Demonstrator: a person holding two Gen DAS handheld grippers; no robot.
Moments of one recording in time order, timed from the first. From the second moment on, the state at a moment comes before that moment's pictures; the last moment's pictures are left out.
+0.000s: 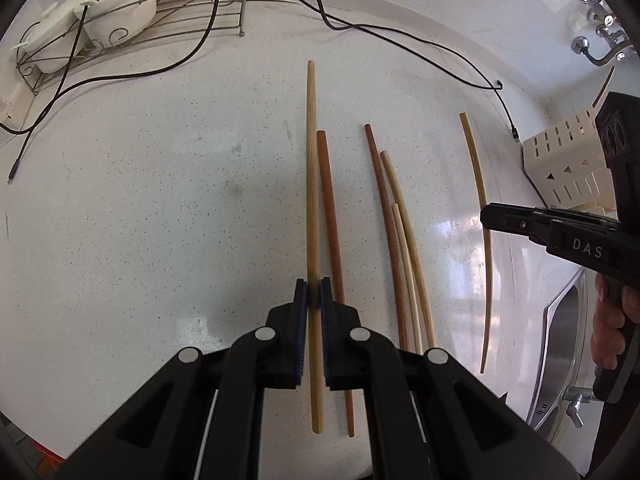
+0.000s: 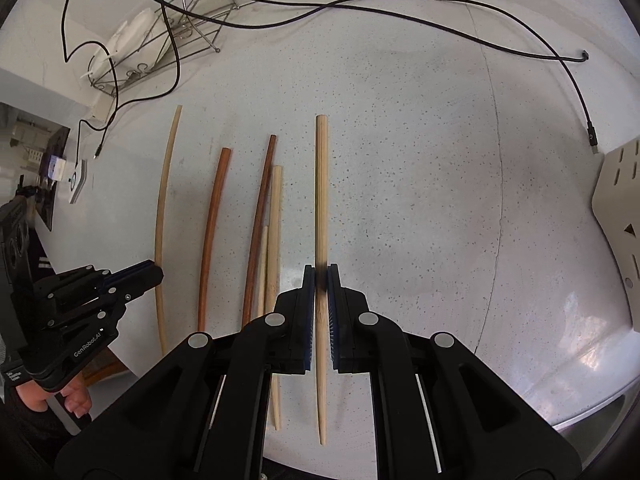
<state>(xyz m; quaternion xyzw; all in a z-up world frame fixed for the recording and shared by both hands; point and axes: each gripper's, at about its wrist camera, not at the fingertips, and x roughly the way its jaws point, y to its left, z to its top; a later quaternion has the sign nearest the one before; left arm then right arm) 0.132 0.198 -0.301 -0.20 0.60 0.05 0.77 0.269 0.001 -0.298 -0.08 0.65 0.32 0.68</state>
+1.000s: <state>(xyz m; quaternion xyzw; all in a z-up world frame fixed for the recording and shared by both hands) 0.183 0.103 -0.194 -0.12 0.43 -0.05 0.89 0.266 -0.148 -0.177 0.08 0.48 0.26 0.84</state>
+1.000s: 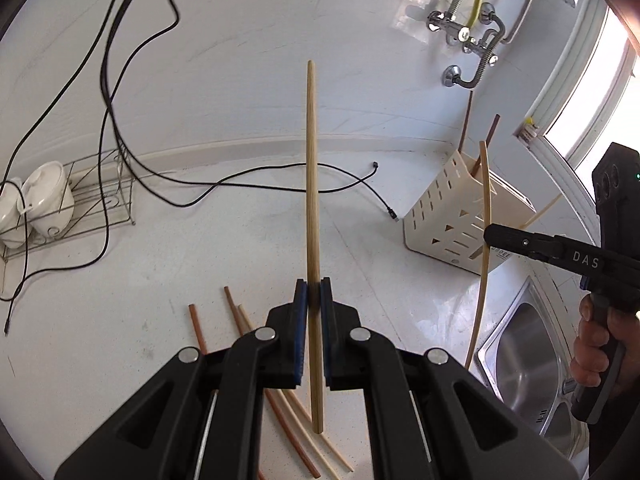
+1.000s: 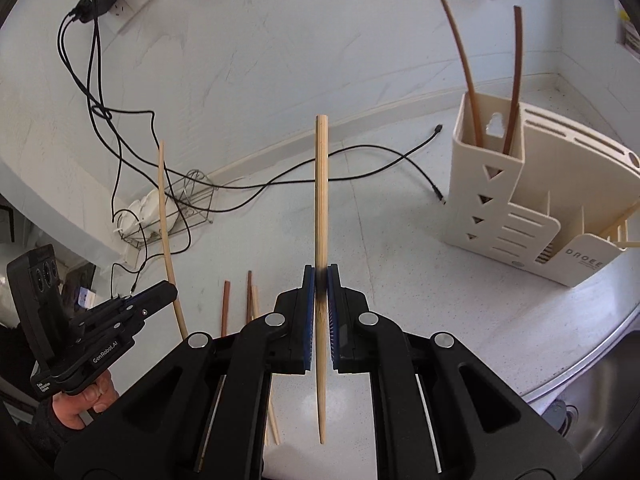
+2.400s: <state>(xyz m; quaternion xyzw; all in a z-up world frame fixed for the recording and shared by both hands) 0.349 -0.070 -0.099 -0.08 0.23 -0.27 0.93 0.342 -0.326 -0.096 0.11 0.27 0.07 0.96</state>
